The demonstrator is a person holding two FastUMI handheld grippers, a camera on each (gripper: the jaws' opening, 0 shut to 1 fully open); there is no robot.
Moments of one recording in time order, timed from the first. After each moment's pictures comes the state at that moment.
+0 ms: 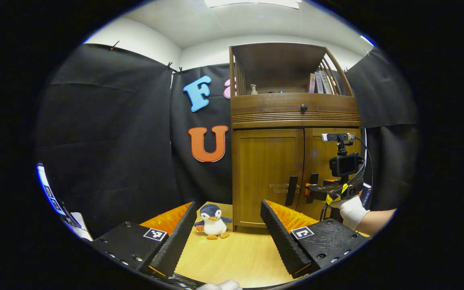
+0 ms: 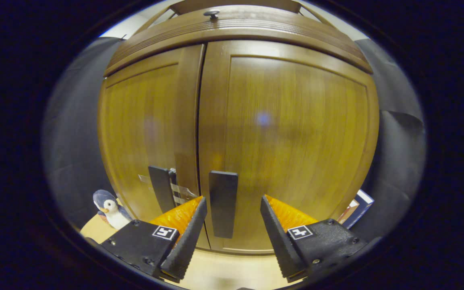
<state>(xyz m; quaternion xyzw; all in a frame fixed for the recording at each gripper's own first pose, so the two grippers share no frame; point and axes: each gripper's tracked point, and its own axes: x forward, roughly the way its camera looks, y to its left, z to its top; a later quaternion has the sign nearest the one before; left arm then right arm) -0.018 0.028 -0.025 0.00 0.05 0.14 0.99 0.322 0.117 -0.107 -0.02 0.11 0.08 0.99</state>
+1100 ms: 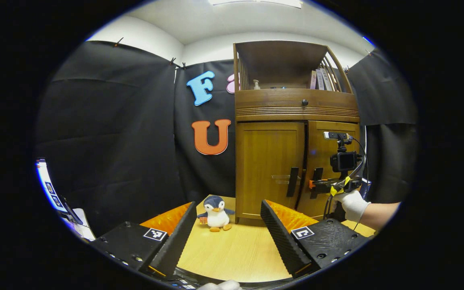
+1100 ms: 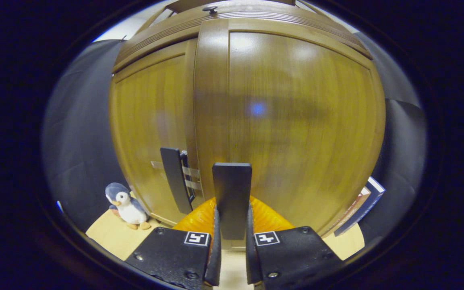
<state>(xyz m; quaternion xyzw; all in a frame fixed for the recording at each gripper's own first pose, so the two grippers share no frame) -0.045 0.031 -0.043 -0.01 0.07 0.13 0.99 0.287 0.118 -0.127 -0.02 0.14 0.13 0.98</state>
